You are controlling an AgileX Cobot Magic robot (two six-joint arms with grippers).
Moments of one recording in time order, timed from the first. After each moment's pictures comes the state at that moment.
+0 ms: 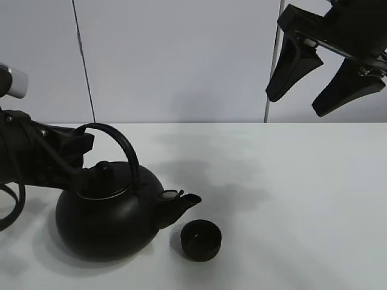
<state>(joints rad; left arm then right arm) -0.48 1.73 -0.33 0.04 -1.05 0.13 0.18 1.56 -1.17 0.44 0.89 -0.26</state>
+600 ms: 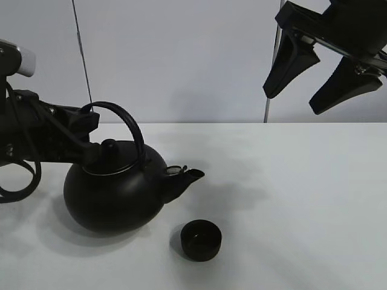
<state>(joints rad) -0.48 1.73 -0.40 0.01 -1.04 0.13 0.18 1.56 -1.17 0.46 0.87 -0.26</state>
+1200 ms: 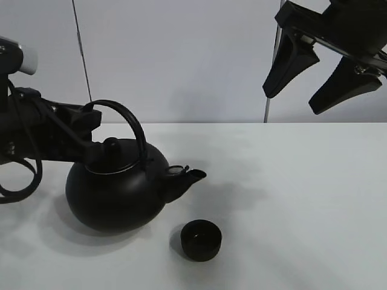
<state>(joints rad) -0.48 1.73 -0.41 0.03 -1.04 0.13 0.18 1.56 -1.17 0.46 0.87 -0.26</state>
